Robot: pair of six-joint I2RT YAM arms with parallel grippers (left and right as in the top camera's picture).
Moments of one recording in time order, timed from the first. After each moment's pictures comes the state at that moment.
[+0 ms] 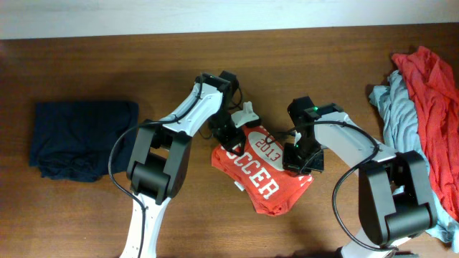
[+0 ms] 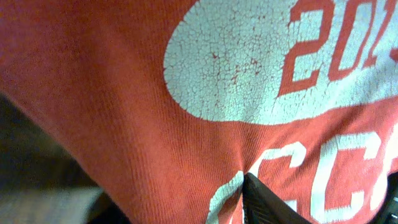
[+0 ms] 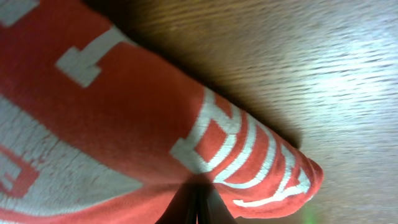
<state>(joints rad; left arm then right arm) -0.48 2.36 1.85 -1.23 0.47 0.59 0.24 1.82 1.13 -1.06 -0.19 0.45</state>
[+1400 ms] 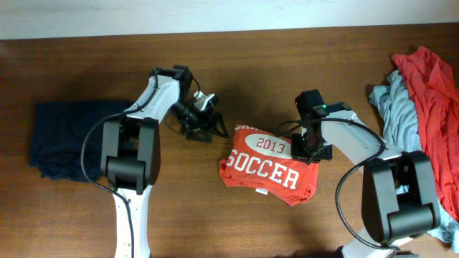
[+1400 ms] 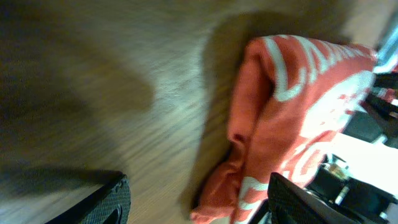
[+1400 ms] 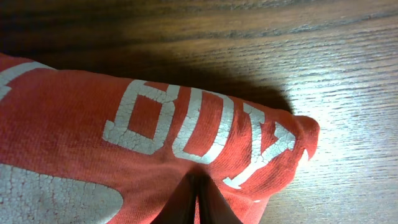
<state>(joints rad) -0.23 2.38 1.81 -1.22 0.72 0.08 0.18 1.82 1.13 -0.92 -0.02 0.34</state>
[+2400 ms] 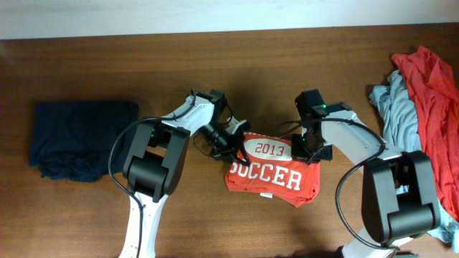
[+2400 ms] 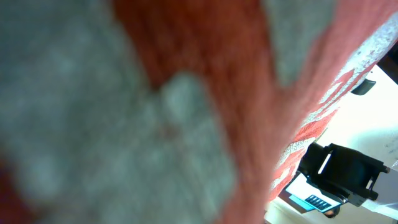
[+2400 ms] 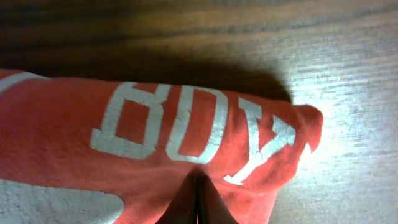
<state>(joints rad) -0.43 2.37 1.63 -1.11 0.89 0.04 0.18 1.82 1.13 -0.93 -0.01 0.34</state>
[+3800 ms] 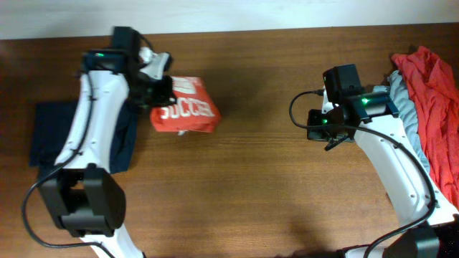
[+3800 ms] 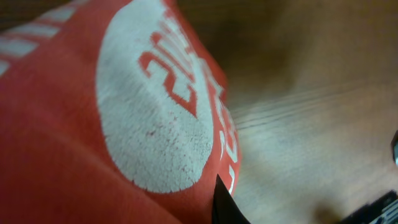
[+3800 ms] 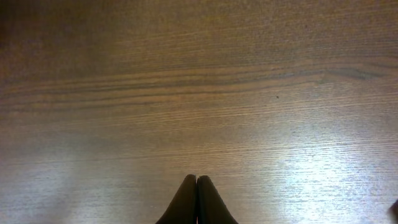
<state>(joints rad) -0.04 1.94 1.84 -1.22 0.42 0.03 0.13 1.53 1.31 -1.07 -0.01 0.28</state>
